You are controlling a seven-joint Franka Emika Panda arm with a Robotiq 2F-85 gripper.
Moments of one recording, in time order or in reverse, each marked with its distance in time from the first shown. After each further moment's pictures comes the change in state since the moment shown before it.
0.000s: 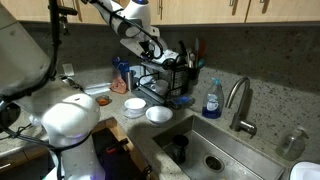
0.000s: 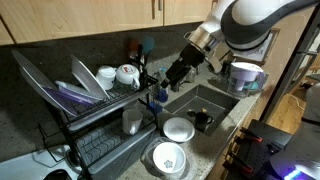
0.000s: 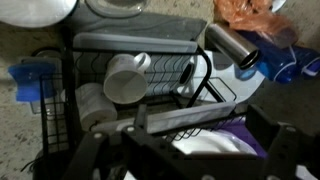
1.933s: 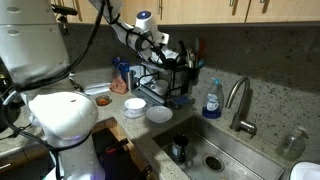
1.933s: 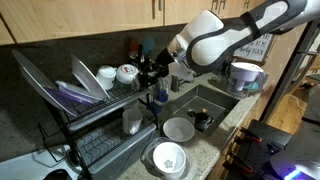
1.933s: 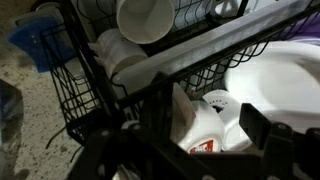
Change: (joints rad) arm -0.083 0.330 0.054 0.157 -0.303 0.431 0.557
